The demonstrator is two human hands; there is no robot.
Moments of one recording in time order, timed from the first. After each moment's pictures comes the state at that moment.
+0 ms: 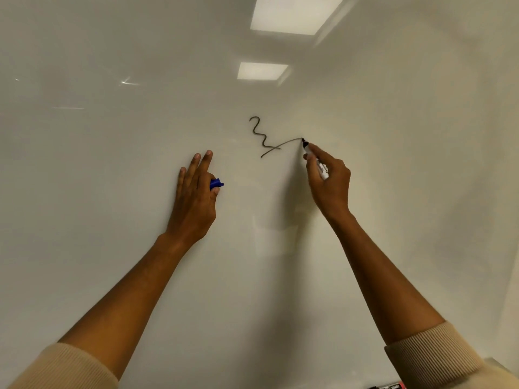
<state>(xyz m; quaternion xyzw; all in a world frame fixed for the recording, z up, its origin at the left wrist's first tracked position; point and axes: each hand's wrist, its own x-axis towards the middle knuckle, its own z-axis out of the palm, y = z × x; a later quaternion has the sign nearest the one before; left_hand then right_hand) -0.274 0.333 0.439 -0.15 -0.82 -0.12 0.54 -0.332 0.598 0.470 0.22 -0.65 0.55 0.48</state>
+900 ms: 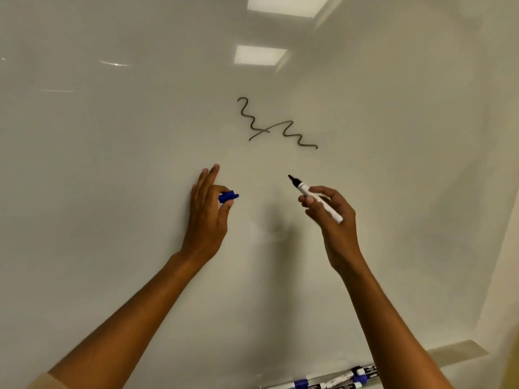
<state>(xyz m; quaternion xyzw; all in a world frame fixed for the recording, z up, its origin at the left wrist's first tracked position) -0.266 0.388 0.379 -0.17 -0.80 -0.28 0.51 -0.272 0.636 0.380 0.29 -0.55 0.75 0.22</state>
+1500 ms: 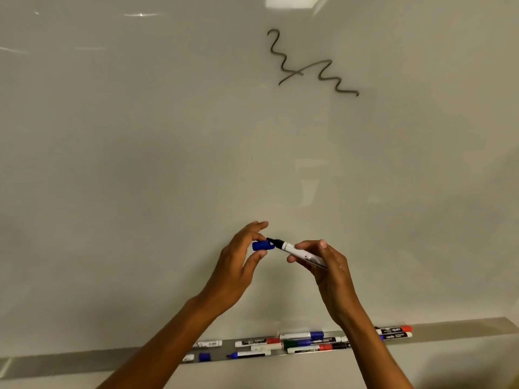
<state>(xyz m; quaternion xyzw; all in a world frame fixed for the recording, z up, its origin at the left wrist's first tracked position) -0.187 0.410 0.245 -0.13 -0.85 -0.42 0.29 -0.228 0.605 0.235 0.28 -0.58 0.76 0.04</state>
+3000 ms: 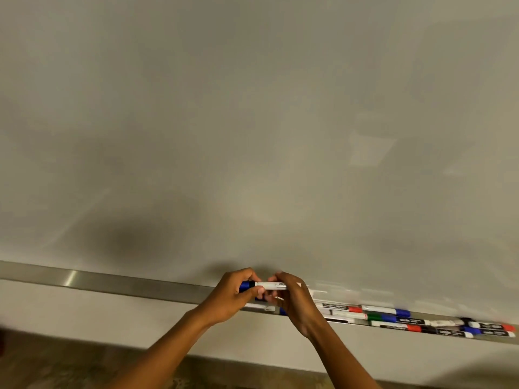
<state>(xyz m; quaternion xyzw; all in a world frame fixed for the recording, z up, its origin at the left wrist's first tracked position) -0.105 0.171 0.078 0.01 -0.85 -0.52 0.03 -0.188 0.340 0.056 0.08 -0.61 0.72 -0.32</state>
